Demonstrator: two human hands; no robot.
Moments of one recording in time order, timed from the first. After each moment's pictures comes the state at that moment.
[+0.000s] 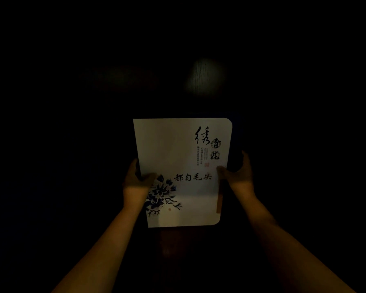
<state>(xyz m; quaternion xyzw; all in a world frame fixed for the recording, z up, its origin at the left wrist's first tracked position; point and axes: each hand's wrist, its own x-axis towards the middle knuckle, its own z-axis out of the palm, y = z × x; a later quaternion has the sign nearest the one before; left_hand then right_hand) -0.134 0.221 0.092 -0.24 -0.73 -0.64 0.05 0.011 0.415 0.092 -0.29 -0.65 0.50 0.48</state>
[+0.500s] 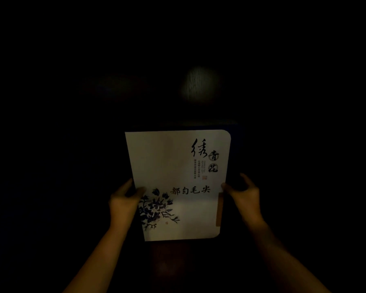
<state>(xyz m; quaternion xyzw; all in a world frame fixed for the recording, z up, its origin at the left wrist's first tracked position) -0.143 0.198 0.074 -0.23 -0.70 -0.68 0.03 0.036 0.411 0.067 -0.32 -0.62 0.52 0.50</state>
